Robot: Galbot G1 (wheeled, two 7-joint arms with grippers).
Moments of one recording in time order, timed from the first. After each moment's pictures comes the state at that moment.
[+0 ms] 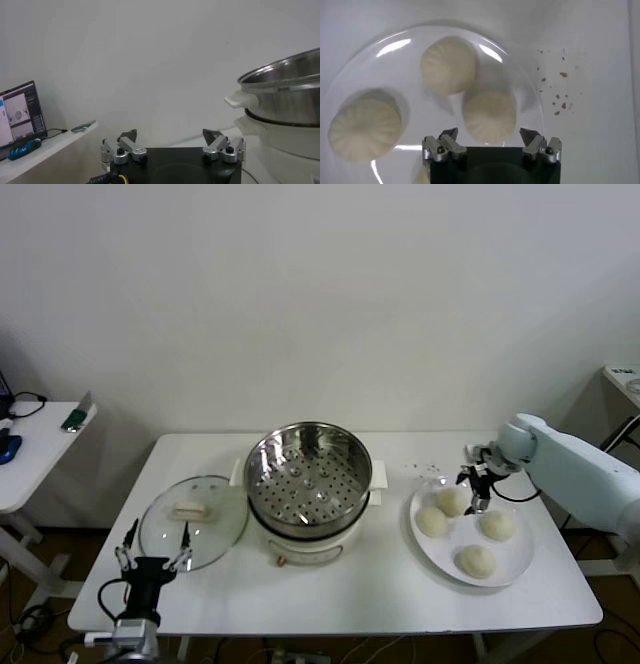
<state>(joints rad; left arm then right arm) 1.60 -1.46 -0.72 -1.94 0.15 -0.11 -0.05 0.13 0.88 -1.01 0.80 0.05 -0.09 -1.05</state>
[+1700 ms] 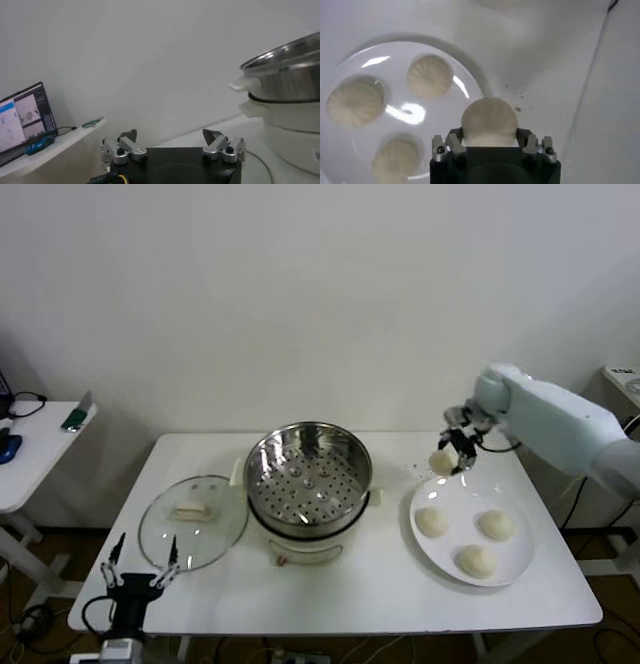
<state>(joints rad) 1.67 -1.45 -0.75 -1.93 0.16 -0.17 -0.06 0.50 1.04 -1.22 0.79 0.03 0.25 -1.19</state>
